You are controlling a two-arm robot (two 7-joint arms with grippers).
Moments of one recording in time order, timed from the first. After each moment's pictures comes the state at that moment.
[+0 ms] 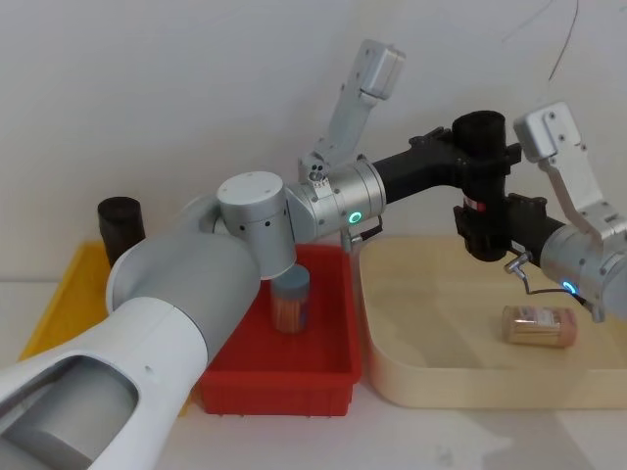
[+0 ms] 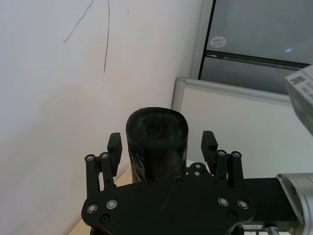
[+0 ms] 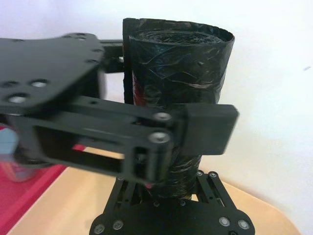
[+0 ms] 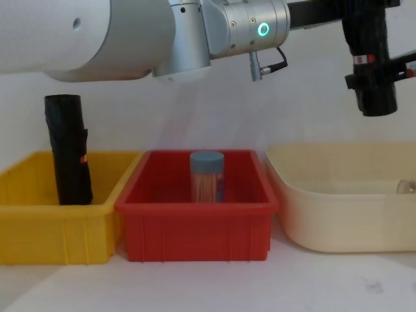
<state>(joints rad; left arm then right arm) -1.19 -0.22 0.50 -0.40 -0.55 -0.09 -0.80 0.62 0.34 -0.30 -1.44 0.09 0.52 0.30</state>
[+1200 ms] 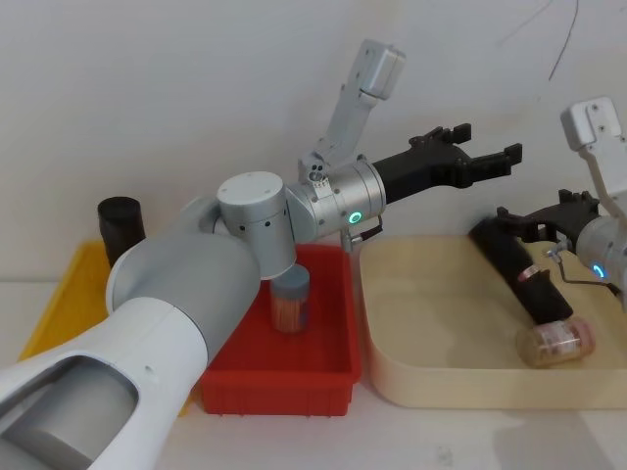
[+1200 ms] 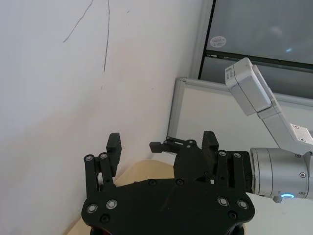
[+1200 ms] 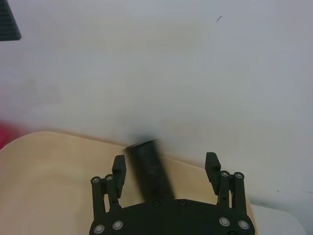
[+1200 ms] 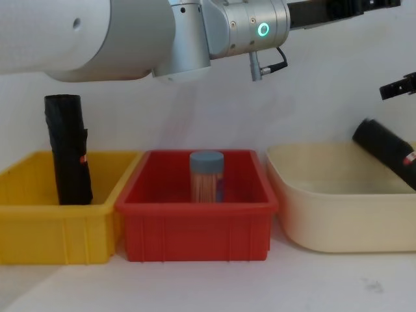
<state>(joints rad) -1.19 -0.22 0.50 -0.40 -0.55 -0.09 -0.80 0.69 0.30 -0.23 -1.30 0.06 0.58 0.19</state>
